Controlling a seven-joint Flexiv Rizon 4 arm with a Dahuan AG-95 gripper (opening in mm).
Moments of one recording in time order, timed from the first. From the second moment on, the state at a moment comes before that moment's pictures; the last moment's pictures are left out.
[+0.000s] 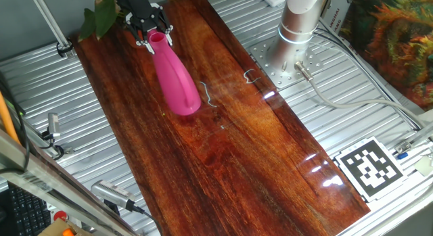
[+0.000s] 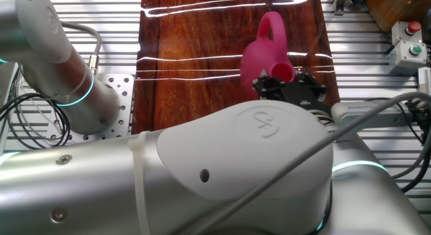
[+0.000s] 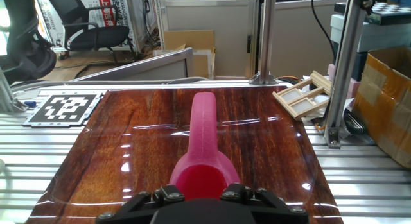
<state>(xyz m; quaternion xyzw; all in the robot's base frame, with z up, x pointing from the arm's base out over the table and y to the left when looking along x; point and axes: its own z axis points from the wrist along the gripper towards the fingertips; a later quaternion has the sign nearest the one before) 0.484 -0.045 0.277 -0.64 0.60 0.36 0.31</state>
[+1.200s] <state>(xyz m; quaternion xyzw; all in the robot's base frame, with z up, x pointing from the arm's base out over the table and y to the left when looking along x) 0.485 -0.044 0.288 -0.64 0.59 0.38 0.32</state>
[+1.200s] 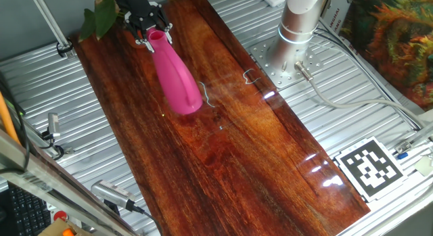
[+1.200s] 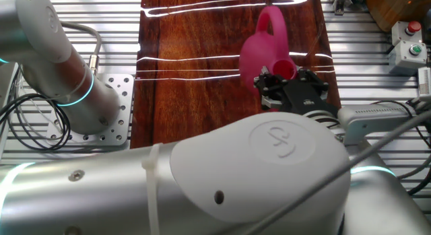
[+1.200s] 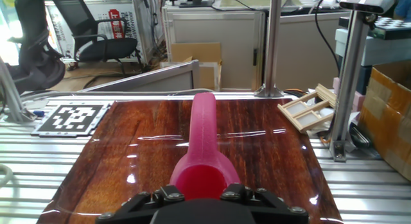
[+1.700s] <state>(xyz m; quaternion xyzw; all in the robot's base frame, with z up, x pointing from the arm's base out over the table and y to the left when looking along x) 0.487 -0.042 0.290 -0.64 0.58 0.38 0.32</state>
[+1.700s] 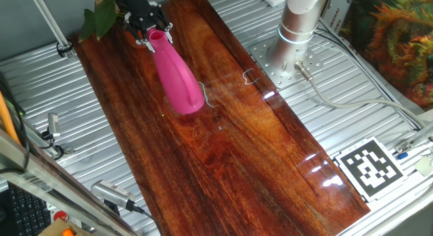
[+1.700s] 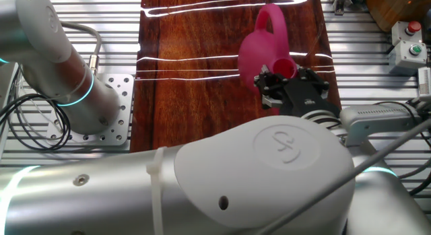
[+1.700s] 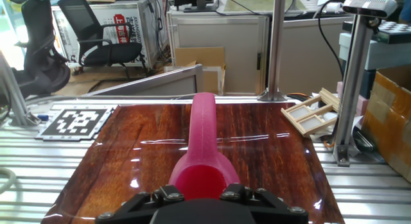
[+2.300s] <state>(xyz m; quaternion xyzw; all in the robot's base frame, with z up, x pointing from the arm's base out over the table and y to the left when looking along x) 0.486 -0.038 0.298 -0.64 0.58 0.39 0.32</state>
